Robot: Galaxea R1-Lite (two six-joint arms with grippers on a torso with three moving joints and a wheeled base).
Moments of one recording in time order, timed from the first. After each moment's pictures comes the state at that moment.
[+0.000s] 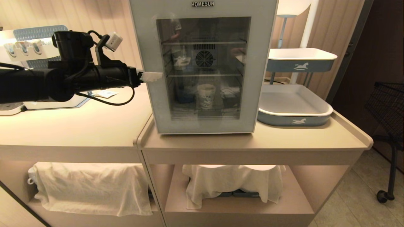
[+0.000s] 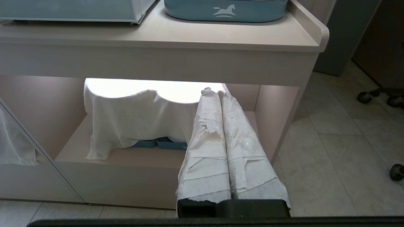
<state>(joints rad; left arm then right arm) -0.10 1.97 -1.67 -0.19 -0.70 0.04 0.01 0.00 0.00 0.00 0.01 -0.06</state>
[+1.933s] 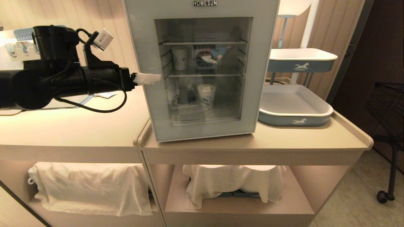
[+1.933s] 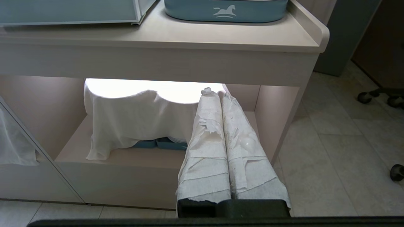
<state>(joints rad) -0.14 1.79 -1.45 -0.19 -0.71 -0.02 0.01 0.00 0.00 0.00 0.02 -0.06</state>
